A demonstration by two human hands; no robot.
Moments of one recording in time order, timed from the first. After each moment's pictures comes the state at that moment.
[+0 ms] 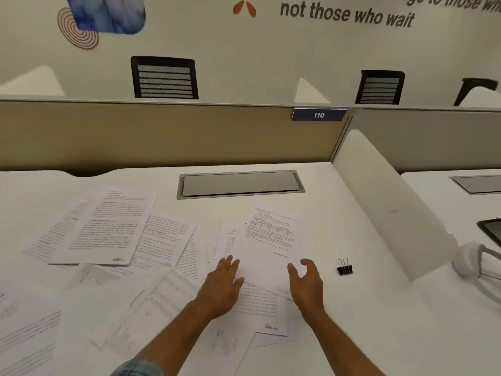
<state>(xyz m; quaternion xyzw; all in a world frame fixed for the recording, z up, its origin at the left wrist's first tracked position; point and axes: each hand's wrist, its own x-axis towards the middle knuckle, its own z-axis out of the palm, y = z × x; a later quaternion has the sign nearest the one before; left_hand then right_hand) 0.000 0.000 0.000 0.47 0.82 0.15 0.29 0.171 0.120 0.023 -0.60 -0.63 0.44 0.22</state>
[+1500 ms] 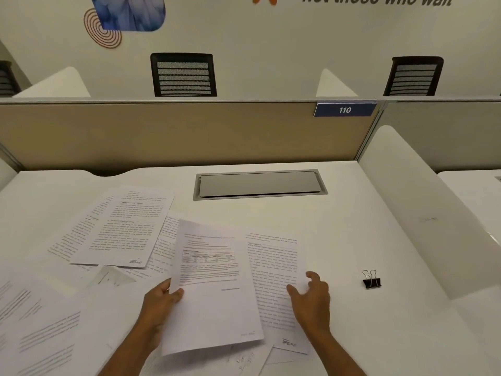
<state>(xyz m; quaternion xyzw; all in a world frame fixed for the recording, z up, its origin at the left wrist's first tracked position) -0.085 -0.100 -0.004 -0.01 0.76 0.54 0.35 0.146 0.113 -0.011 -0.62 -0.66 0.40 0.14</state>
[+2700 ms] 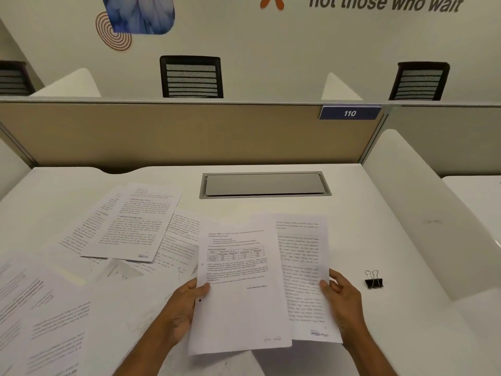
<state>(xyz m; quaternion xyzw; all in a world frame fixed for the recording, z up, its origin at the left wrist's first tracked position) -0.059 -0.087 -0.009 -0.01 0.64 0.60 0.48 0.201 0.141 0.012 -0.52 -0.51 0.63 0.26</state>
